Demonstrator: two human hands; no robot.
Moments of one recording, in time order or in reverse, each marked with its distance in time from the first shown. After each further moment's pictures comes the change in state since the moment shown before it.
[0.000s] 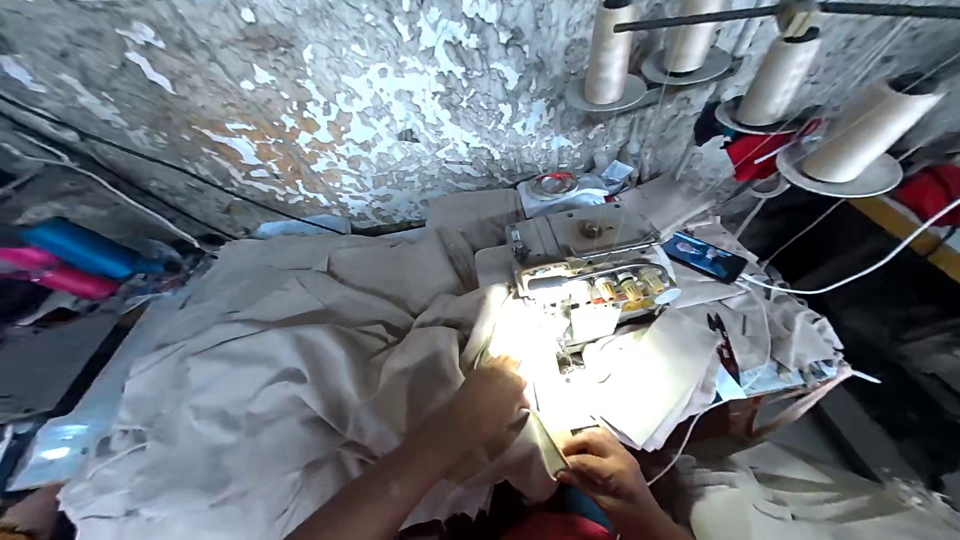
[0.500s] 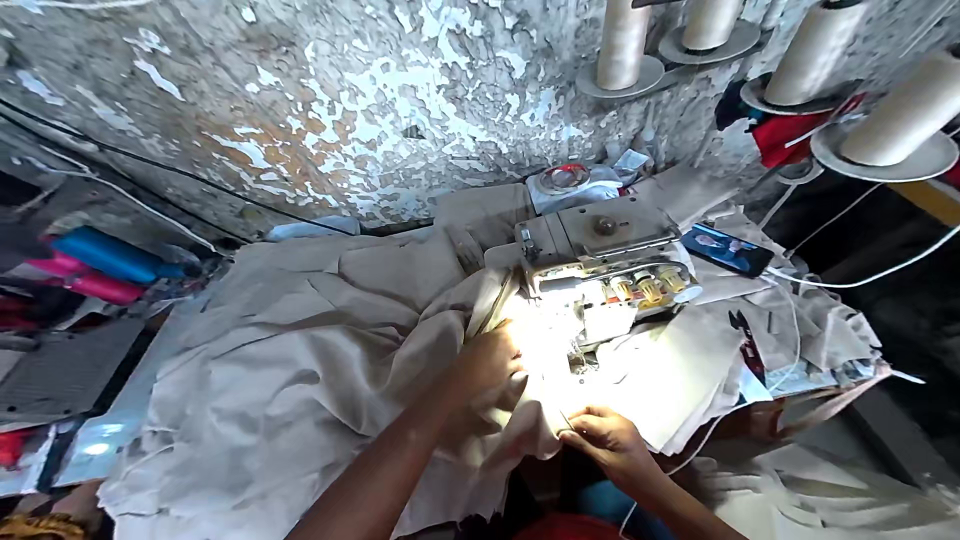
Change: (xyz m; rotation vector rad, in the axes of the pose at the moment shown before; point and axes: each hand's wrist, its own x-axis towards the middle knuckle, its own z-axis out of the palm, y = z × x) left_hand 0.032 -0.042 -0.018 -0.130 0.146 0.008; right_hand 0.043 0.001 -0.001 0.076 -0.072 0.221
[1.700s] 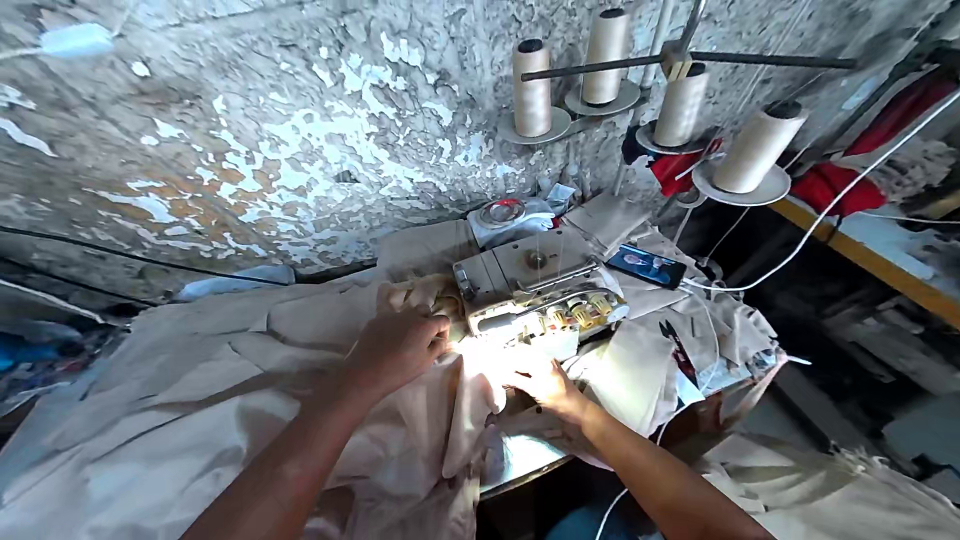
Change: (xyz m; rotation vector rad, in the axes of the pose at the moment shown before) left_hand -0.006 0.010 -0.082 0.405 0.249 -0.040; right_hand 0.114 0.011 -0.023 -0.001 0.022 0.007
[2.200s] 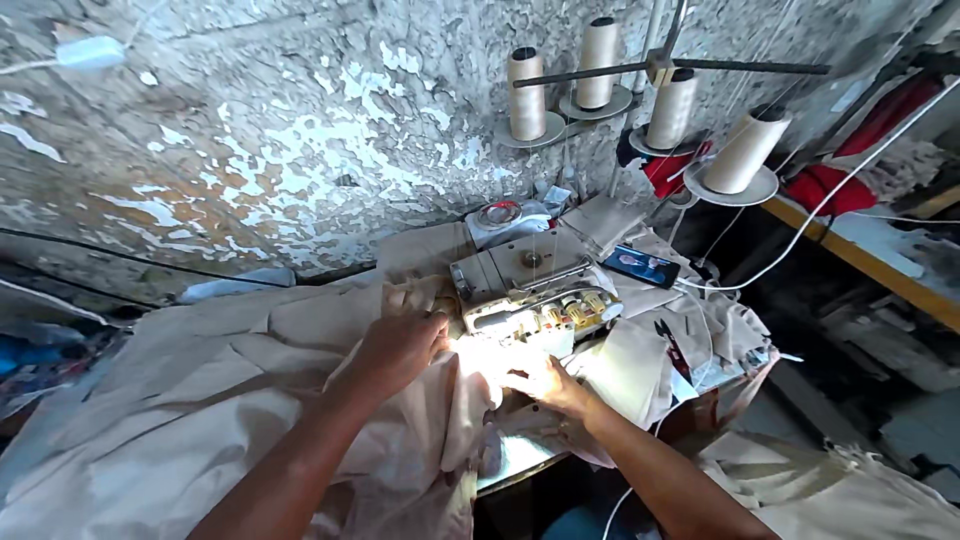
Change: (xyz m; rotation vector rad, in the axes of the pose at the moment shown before) left_hand -0.005 0.011 0.002 0.071 0.035 -0.026; right_hand 0.001 0.003 -0.012 -0.119 -0.136 -0.066
